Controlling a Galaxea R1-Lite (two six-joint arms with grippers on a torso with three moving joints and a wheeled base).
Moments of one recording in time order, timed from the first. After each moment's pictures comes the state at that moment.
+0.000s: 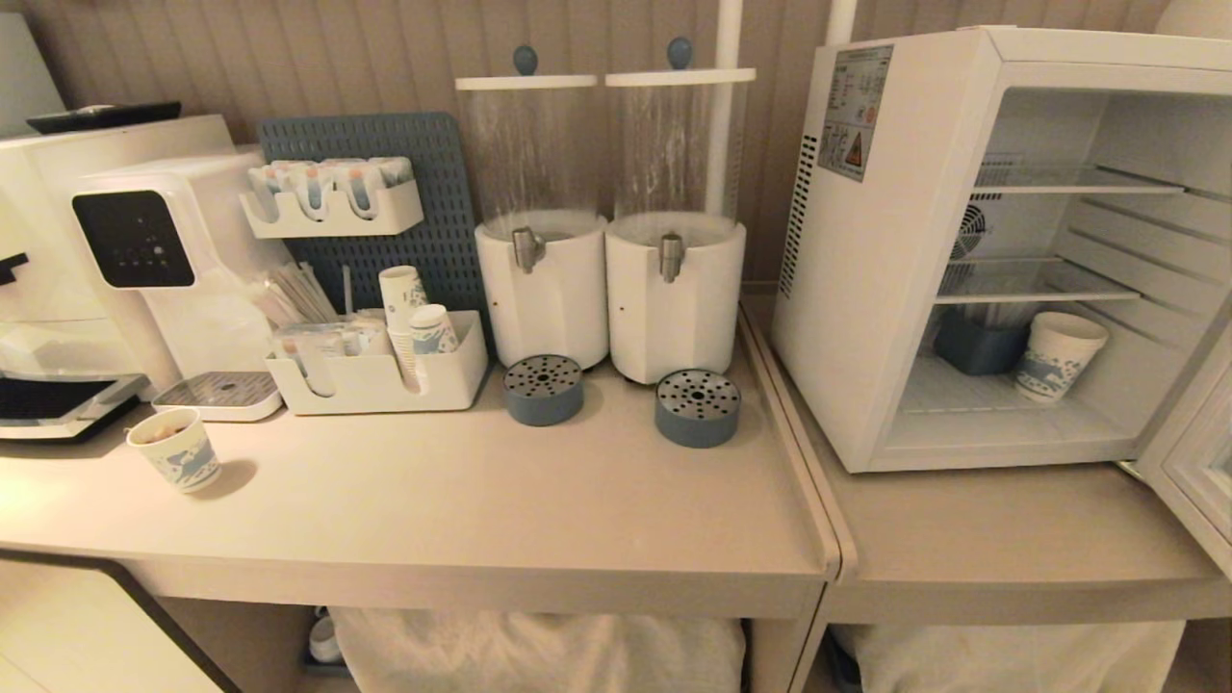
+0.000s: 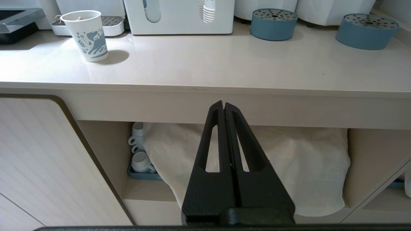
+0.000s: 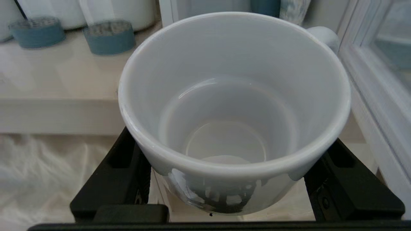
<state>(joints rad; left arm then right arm) 0.01 0.00 -0.01 0.00 -0.01 -0.02 0.00 0.00 -0.01 0.02 0.00 -0.04</state>
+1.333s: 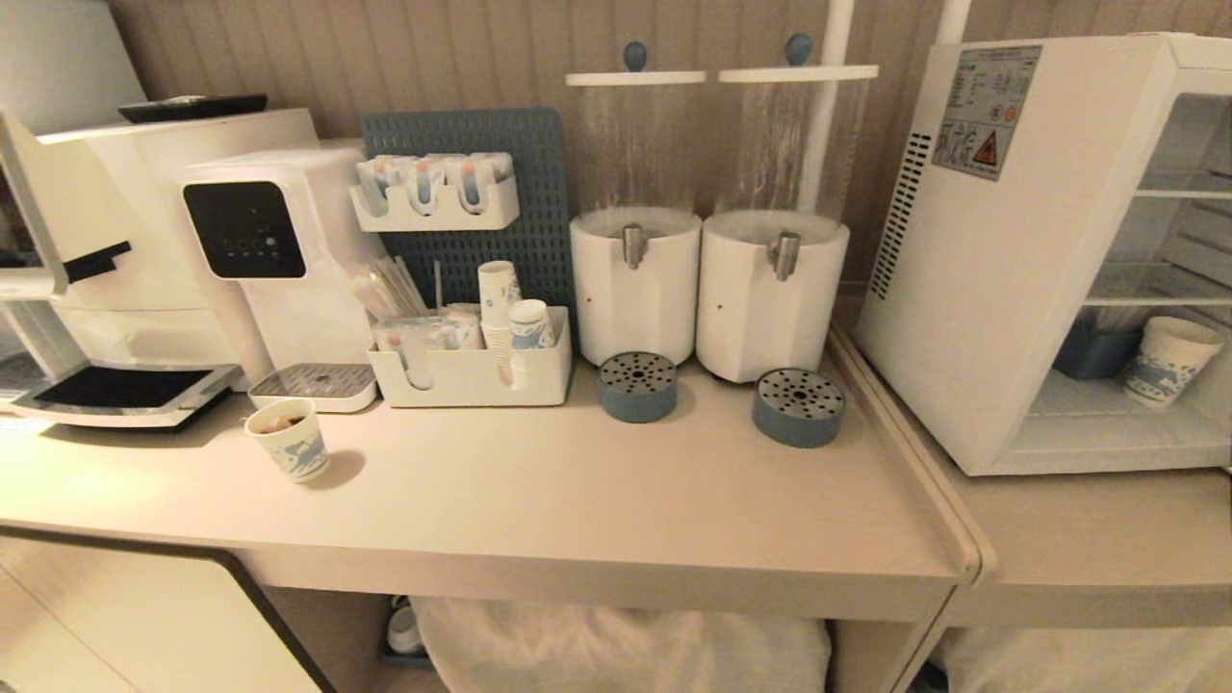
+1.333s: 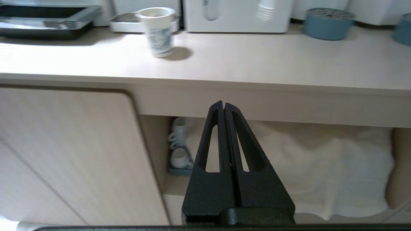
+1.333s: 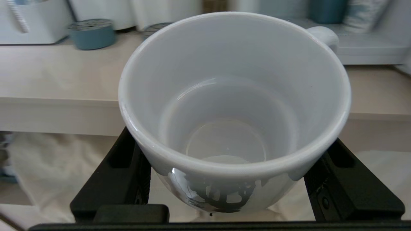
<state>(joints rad) 0.01 0.00 -0.01 0.01 -0.01 -0.02 0.00 0.00 -0.01 0.01 0.00 -0.04</state>
